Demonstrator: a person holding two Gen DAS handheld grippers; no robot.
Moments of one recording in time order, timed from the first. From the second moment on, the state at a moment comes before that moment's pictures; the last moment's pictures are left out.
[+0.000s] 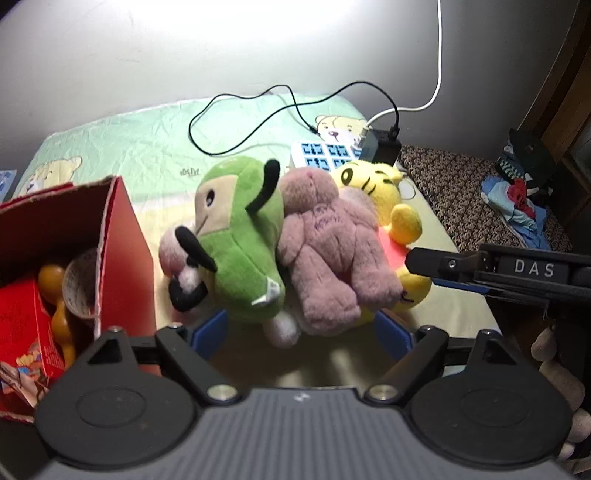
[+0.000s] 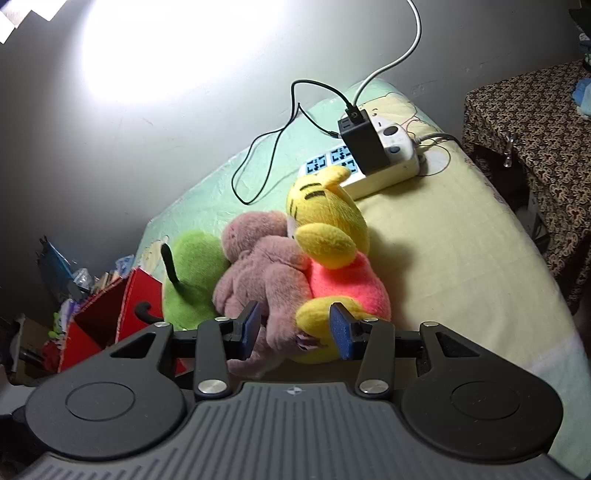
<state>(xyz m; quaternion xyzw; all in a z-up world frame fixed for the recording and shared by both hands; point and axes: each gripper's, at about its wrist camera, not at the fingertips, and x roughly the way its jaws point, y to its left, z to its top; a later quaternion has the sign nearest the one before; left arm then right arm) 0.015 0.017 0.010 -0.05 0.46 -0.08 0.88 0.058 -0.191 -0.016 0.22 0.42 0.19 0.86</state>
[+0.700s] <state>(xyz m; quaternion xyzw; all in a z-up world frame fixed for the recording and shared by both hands) 0.089 0.053 -0.025 -0.08 0.47 -0.09 0.88 0.139 -0.088 -0.039 0.24 0.46 0.34 0.78</state>
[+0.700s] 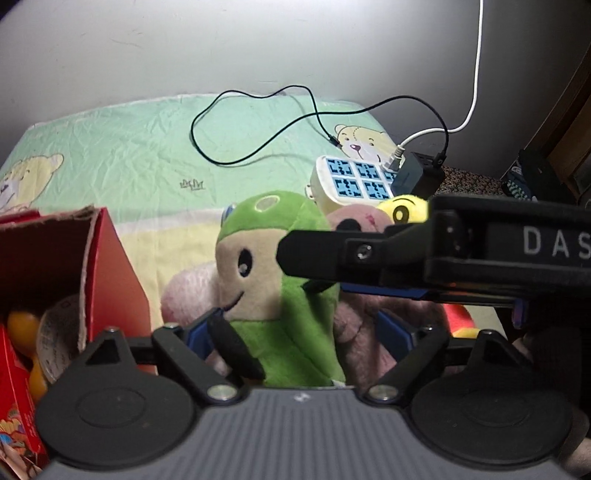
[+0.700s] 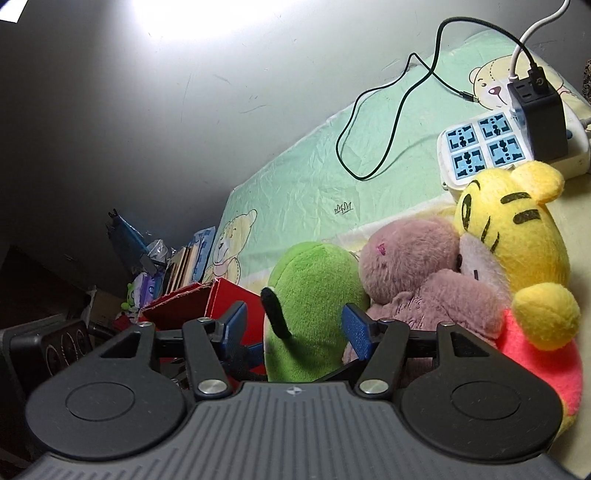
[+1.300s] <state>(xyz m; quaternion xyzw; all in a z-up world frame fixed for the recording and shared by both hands) 0.049 0.047 0.023 -0.07 0.41 -0.07 0.91 0.107 -0.119 -0.014 0.27 0.42 0.36 0.79</state>
